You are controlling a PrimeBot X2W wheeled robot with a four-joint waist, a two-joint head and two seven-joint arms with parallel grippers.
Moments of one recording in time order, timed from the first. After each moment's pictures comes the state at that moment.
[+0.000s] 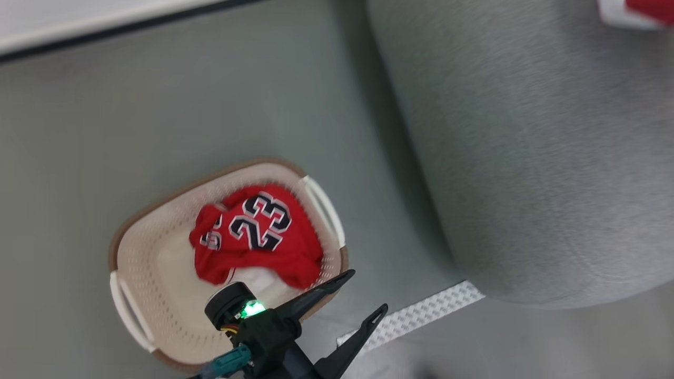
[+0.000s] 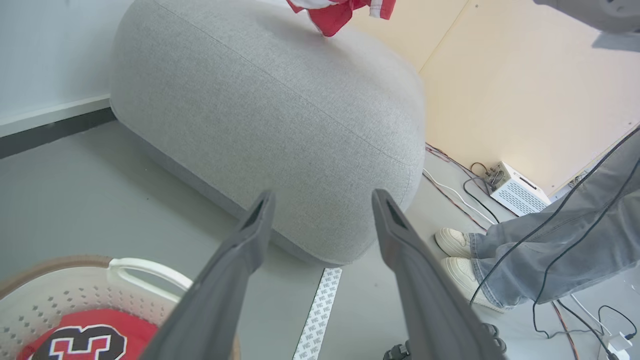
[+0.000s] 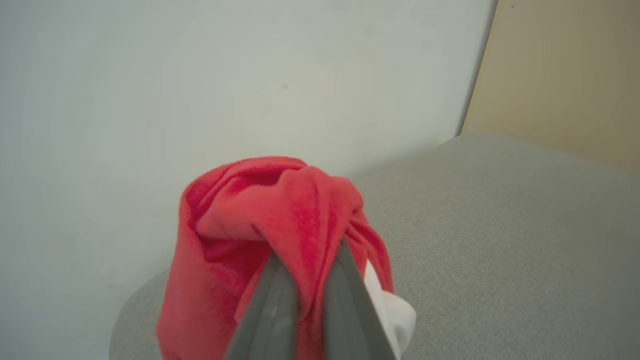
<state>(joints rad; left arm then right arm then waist) -0.41 0.31 -0.75 -0.12 -0.35 -0.12 -0.11 -1.01 -0.52 -0.19 0.50 0.36 0.13 0.06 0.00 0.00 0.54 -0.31</state>
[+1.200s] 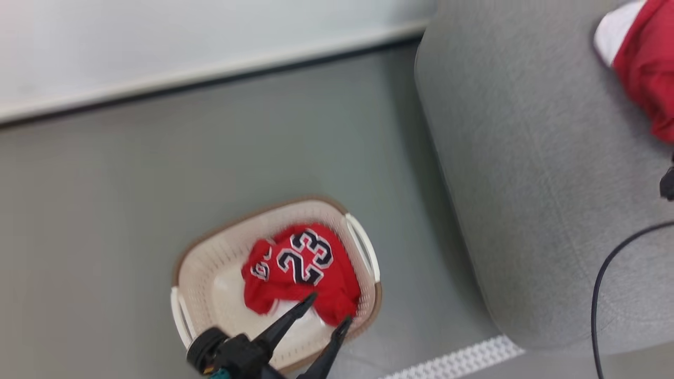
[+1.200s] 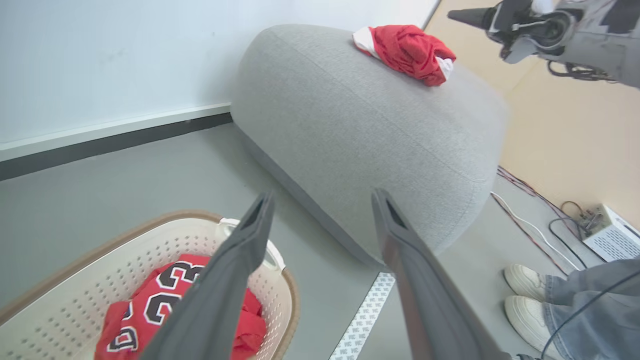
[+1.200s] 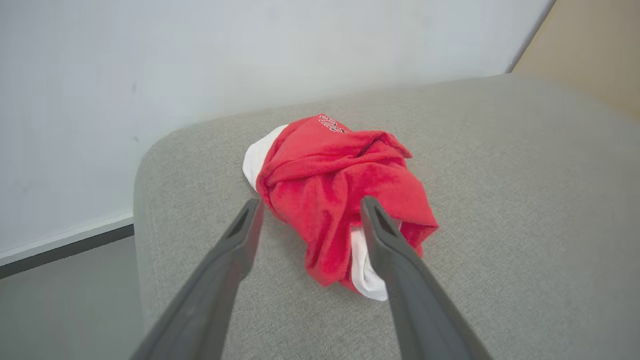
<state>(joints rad) -0.33 0.27 -0.72 0.03 -0.39 -0.05 -0.26 -0.80 -0.41 -0.18 0.69 0.11 0.13 0.00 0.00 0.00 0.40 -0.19</state>
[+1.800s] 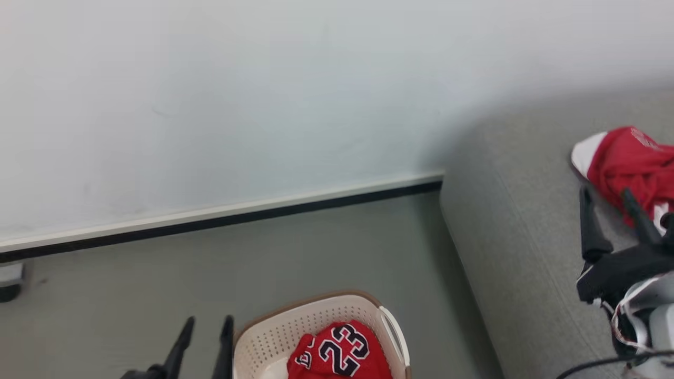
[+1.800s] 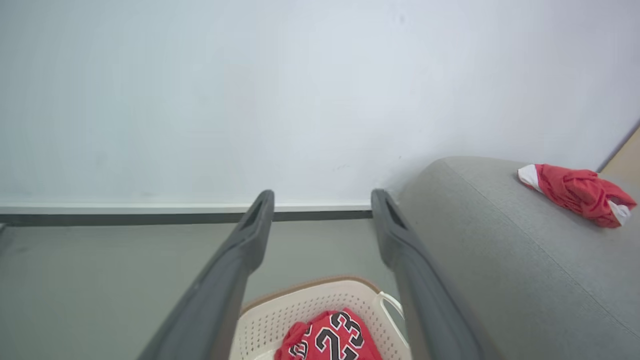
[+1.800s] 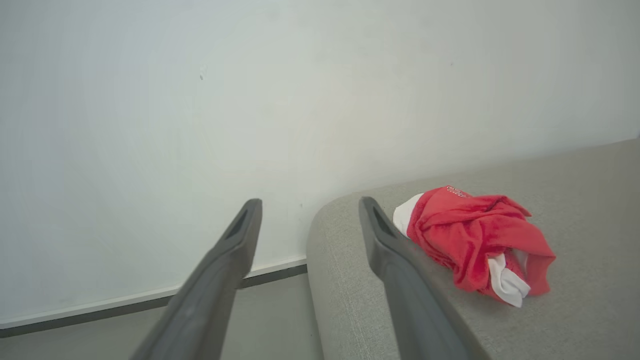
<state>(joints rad) -0.07 0.18 -0.31 0.07 -0.42 0.12 -0.26 -0.33 -0.30 0.01 0.19 0.25 0.13 0.05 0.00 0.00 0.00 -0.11</state>
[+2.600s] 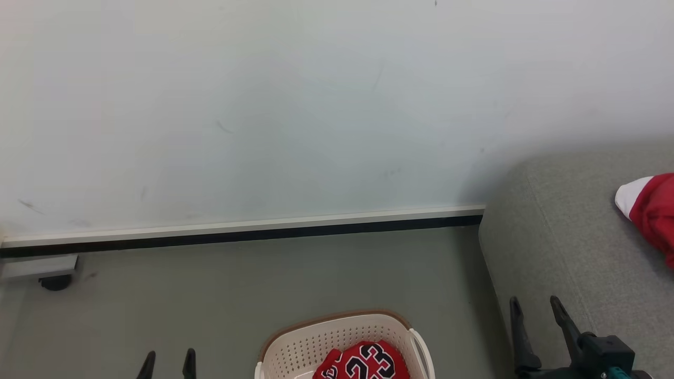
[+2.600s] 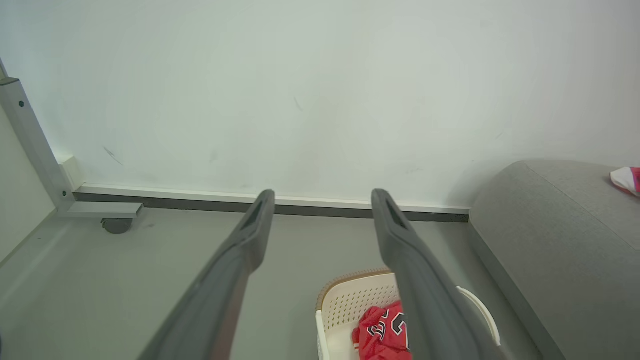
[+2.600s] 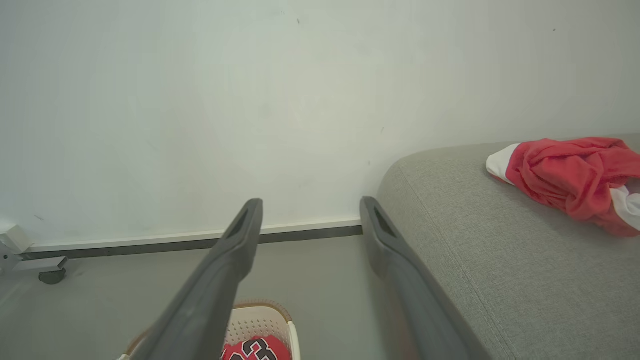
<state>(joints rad) 0.04 0.14 -0.08 0.13 -0.26 0.02 -0.26 0.03 -0.06 0.06 0.08 0.05 0.13 -0.15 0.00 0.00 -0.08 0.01</state>
